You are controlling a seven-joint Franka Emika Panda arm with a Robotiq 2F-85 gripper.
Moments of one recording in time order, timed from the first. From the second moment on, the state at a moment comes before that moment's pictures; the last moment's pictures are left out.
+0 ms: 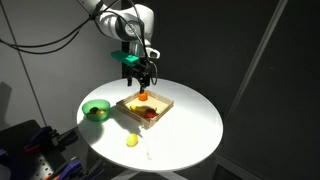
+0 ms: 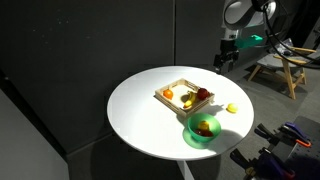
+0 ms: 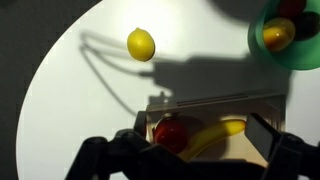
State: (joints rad) arm -0.07 0.14 -0.08 -2.18 -0.01 2.22 -0.03
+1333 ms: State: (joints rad) arm -0.09 0.11 -0.11 -2.23 -0.01 2.22 -0.04
